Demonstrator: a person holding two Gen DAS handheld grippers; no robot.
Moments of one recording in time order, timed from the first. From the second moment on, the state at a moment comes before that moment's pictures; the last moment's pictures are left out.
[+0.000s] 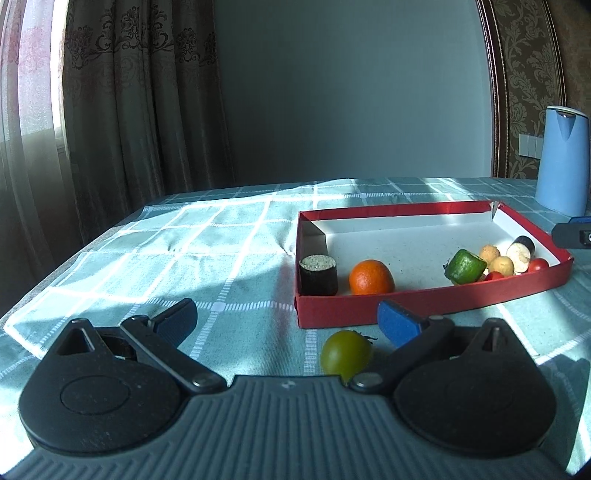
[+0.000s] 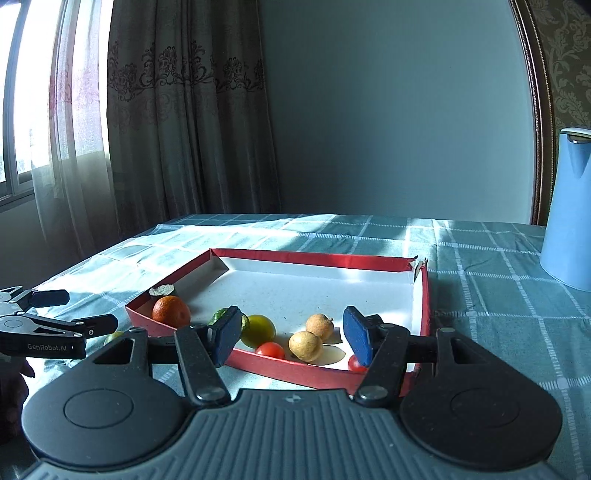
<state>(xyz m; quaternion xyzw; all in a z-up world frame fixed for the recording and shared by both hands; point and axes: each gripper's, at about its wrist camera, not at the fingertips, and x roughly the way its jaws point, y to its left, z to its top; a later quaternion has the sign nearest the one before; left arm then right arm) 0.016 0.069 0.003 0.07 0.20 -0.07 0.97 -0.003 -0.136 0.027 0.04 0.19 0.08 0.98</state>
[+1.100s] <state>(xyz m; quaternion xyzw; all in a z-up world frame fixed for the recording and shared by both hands) 0.031 0.024 0.002 0.10 0.25 -0.07 0.96 -0.021 -0.148 -0.001 0.05 0.23 0.09 0.97</state>
